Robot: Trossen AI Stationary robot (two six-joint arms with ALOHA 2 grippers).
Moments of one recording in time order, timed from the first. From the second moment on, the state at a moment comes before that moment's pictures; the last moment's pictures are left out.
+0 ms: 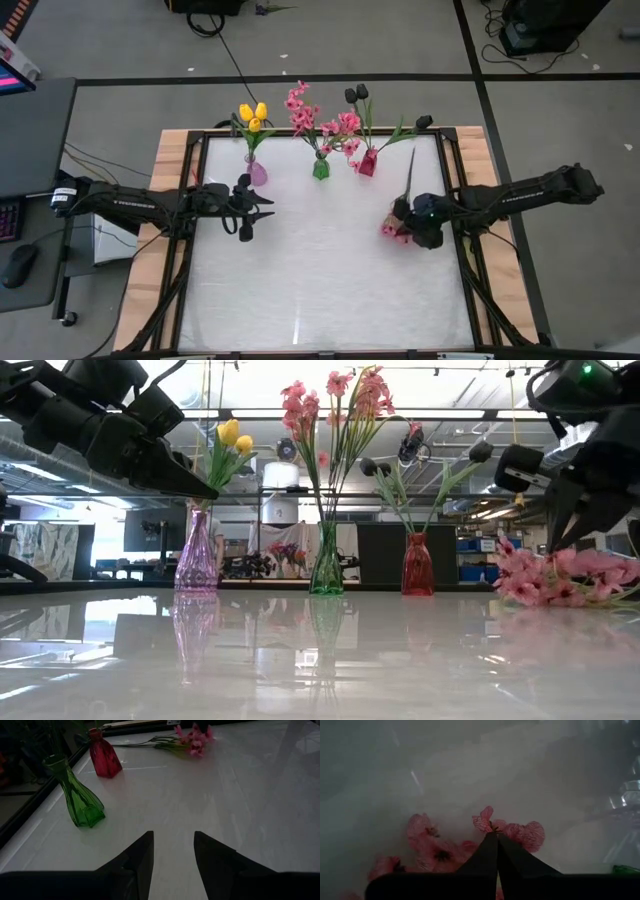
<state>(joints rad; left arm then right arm) 0.05 0.82 0.28 0.16 -0.10 0.09 0.05 0.82 0.35 -0.44 -0.12 -1.07</state>
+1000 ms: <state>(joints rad) 0.05 0.82 0.28 0.16 -0.10 0.09 0.36 0.82 0.41 -0.04 -0.36 -0.47</state>
